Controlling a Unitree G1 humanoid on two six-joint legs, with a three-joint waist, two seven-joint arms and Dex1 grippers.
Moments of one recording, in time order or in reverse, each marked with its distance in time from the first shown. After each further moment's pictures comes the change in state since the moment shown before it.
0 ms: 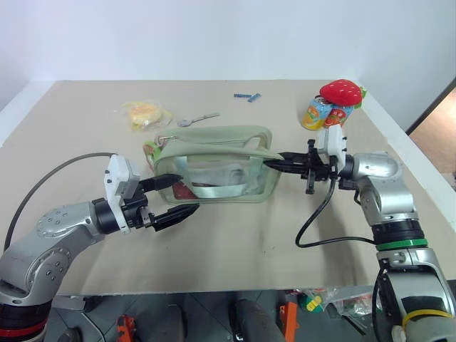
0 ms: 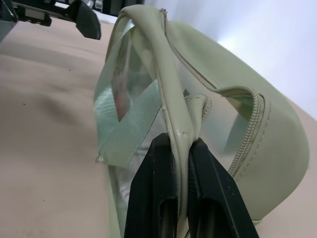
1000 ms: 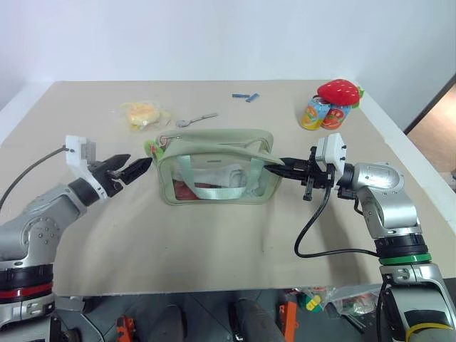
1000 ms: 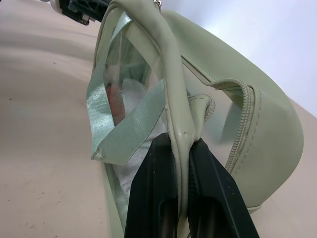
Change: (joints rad) left arm -0.200 -0.083 0.143 0.494 0.040 0.046 0.202; right arm 0.112 0.003 -0.016 -0.152 -0.024 0.065 -0.109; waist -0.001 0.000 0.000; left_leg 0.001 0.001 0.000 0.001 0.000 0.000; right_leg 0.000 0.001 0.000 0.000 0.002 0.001
